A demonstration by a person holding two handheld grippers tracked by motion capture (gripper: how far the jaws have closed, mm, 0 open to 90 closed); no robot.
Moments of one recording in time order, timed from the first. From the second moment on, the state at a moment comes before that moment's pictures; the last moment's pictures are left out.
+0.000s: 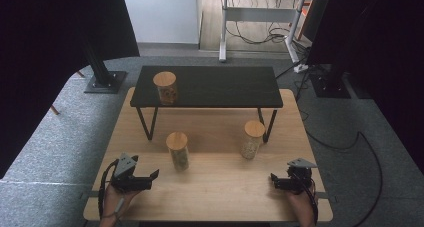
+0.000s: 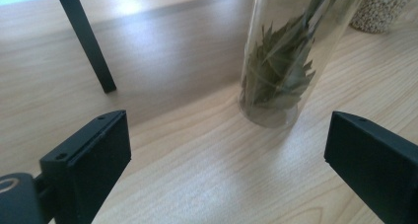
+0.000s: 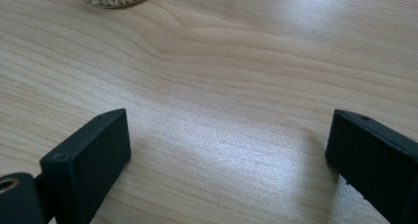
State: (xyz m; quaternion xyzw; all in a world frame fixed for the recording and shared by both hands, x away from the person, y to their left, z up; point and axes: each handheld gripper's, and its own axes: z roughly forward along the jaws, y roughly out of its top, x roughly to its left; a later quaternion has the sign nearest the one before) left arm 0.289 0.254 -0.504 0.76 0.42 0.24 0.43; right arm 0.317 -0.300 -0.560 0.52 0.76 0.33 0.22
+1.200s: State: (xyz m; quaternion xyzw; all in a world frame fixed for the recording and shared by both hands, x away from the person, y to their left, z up) left arm 0.280 0.262 -0.545 0.77 0.46 0.23 0.38; right arm 0.316 -0.302 -0.558 0.54 0.74 0.34 0.21
